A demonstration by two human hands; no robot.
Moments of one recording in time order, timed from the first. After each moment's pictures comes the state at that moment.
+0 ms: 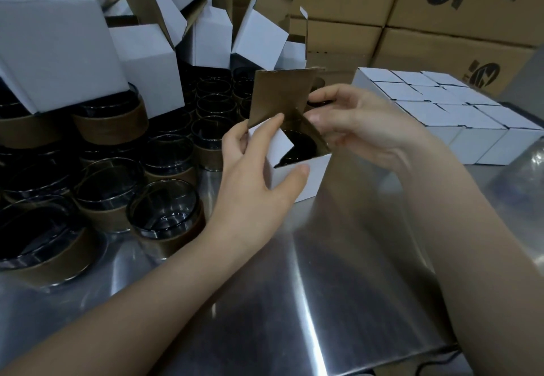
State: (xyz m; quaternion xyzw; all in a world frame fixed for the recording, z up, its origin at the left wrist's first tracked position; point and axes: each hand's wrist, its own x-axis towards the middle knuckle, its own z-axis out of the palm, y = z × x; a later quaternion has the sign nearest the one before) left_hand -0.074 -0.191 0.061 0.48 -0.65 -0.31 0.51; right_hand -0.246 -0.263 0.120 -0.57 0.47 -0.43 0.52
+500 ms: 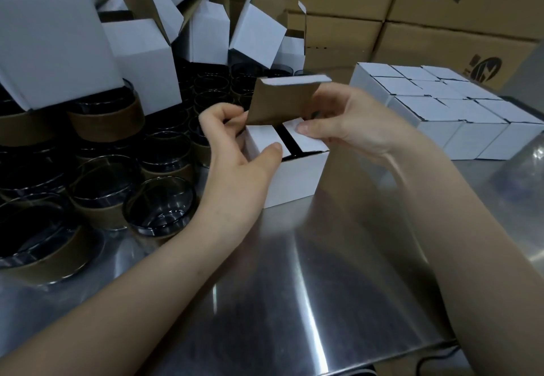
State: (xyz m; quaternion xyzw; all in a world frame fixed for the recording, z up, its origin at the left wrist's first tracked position) left_hand -0.072 -0.200 0.067 0.38 -0.53 -0.44 0.62; right_hand -0.244 -0.265 0.113 -0.71 0.42 -0.37 0.42
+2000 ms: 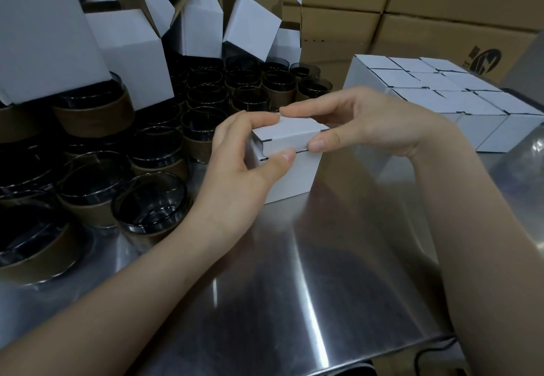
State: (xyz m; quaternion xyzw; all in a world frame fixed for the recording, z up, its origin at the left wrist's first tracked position) left_hand -0.071 -0.189 0.073 0.45 -0.60 -0.40 0.52; right_hand -0.271 -0.263 0.122 -0.77 0.37 -0.22 0.47
